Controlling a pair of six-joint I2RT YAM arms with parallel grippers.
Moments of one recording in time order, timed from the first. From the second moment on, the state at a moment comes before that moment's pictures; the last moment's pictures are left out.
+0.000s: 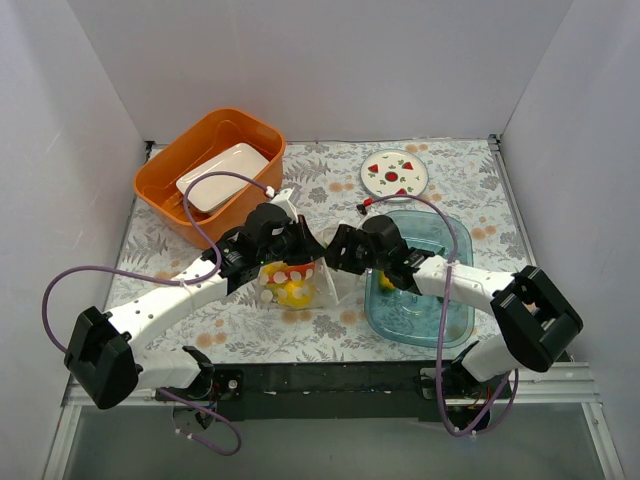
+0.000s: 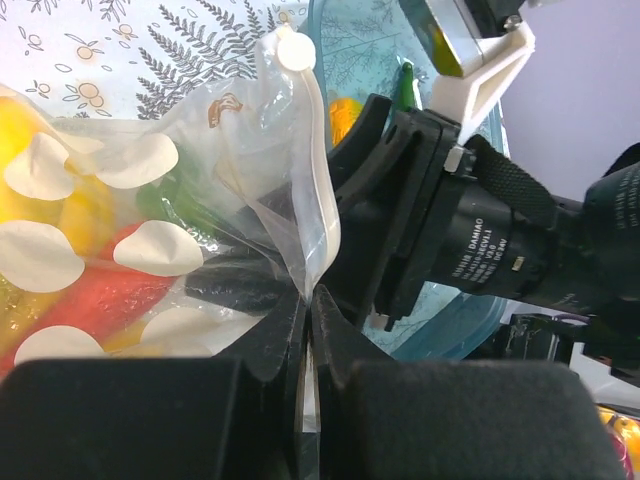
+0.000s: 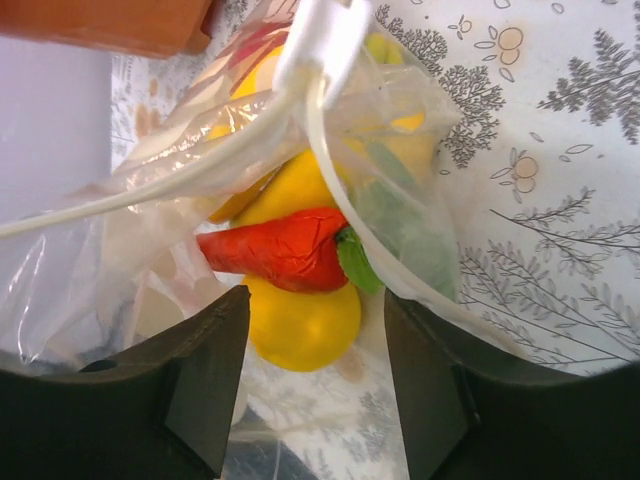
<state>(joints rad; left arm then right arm) -0.74 1.23 0.91 -0.19 0.12 -0.74 0.76 1.45 0.76 0.15 -0.19 0.87</state>
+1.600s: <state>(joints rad) -0.74 1.21 0.91 -0.20 0.14 -0.74 0.85 1.60 0.77 0.32 0.12 0.82</state>
